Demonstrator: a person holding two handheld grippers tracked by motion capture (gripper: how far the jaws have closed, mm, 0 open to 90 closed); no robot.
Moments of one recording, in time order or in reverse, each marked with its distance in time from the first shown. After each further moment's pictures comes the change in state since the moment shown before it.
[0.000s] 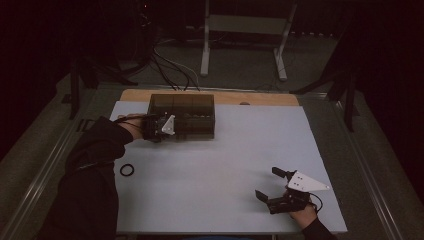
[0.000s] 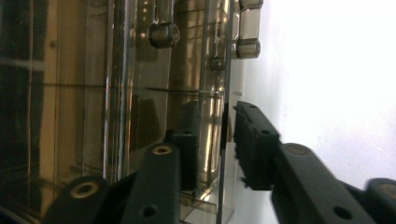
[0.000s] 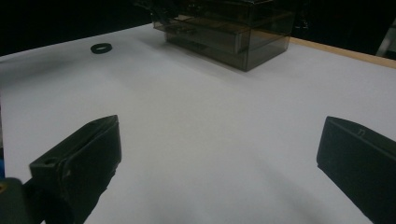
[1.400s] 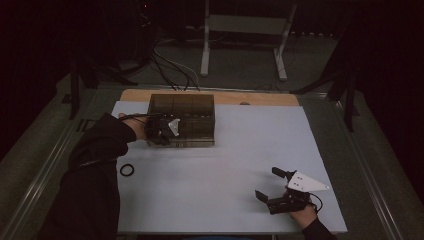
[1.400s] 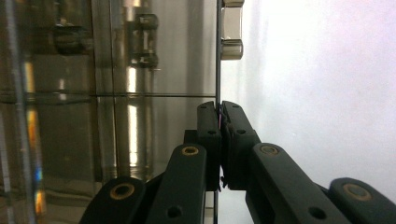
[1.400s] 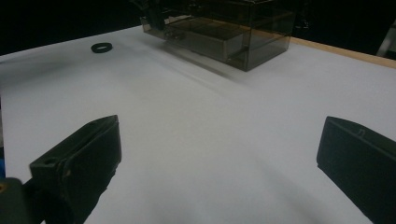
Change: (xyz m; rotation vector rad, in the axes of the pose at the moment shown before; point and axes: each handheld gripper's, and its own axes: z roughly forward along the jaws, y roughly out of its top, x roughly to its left) left arm 0.000 0.014 0.000 0.081 -0.248 -0.005; right arm 0.000 0.000 0.000 0.003 0.001 -0.002
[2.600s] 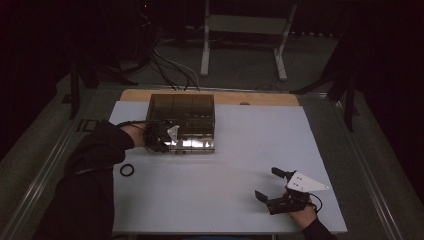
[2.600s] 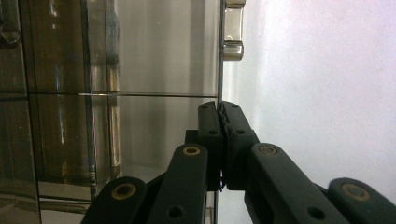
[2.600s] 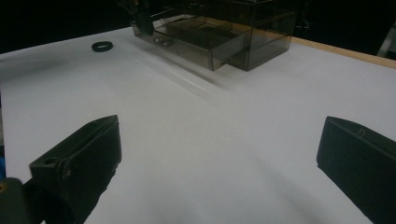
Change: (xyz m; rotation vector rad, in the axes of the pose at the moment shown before) left arm -0.019 -0.001 0.001 0.001 -0.036 -0.014; right arm 0.001 0.000 0.000 0.003 0.002 -0.005
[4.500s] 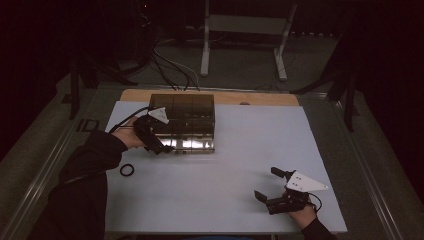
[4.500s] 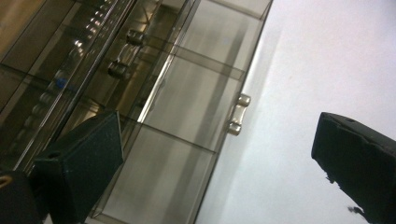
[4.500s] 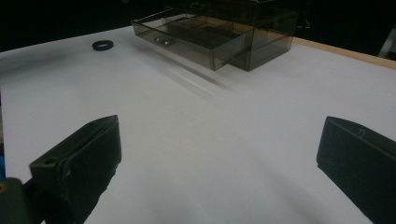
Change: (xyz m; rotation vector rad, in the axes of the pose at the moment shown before) left arm -0.002 -0.021 -0.036 -0.406 0.024 -0.372; right arm 0.001 0.001 0.001 0.002 0.002 -0.006
